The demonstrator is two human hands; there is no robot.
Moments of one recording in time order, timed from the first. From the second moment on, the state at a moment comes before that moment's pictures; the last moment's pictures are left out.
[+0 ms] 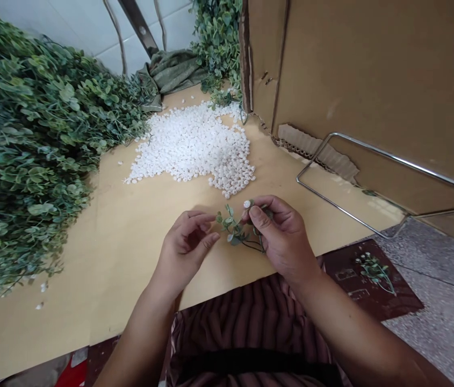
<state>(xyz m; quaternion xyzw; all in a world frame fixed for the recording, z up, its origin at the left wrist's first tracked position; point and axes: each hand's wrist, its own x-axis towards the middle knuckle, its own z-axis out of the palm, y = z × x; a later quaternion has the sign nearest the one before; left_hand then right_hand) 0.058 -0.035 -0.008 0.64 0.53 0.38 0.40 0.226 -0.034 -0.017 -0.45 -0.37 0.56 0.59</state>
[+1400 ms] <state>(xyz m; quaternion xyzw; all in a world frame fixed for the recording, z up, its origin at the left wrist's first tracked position) 0.057 -0.029 -0.003 0.36 0.56 0.50 0.54 0.230 -0.038 -0.012 -0.56 -0.78 0.10 0.27</state>
